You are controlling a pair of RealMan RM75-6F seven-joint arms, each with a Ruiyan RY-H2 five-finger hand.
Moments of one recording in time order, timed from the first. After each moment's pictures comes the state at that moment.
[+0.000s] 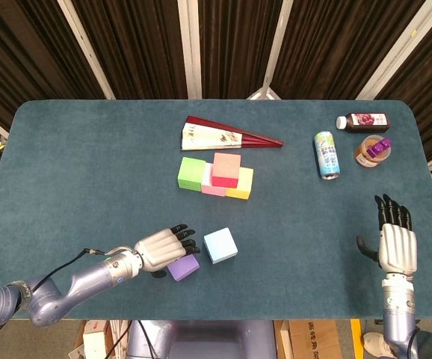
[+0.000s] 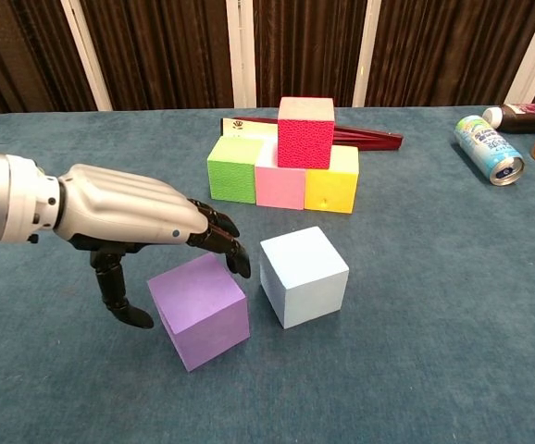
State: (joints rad) left arm -0.98 -1.26 -0.02 -1.82 1.28 0.58 0.38; right arm 0.18 -1.40 0.22 -1.56 -1.19 1.40 -0.20
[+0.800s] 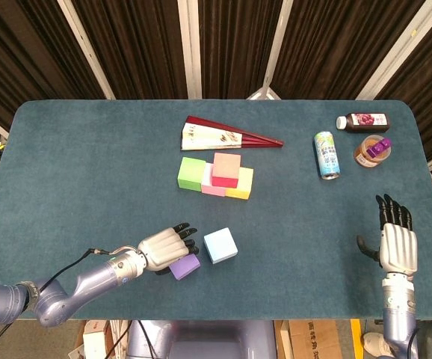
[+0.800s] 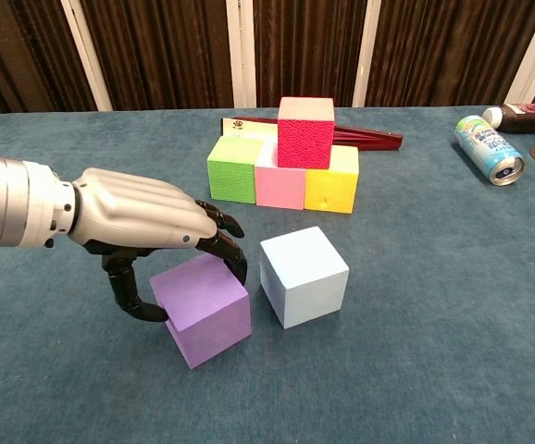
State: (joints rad) left arm -1.02 -1.29 0.01 -1.81 1.19 0.63 0.47; right arm 0.18 -1.40 0.23 -1.56 -1.17 1.39 -0.17
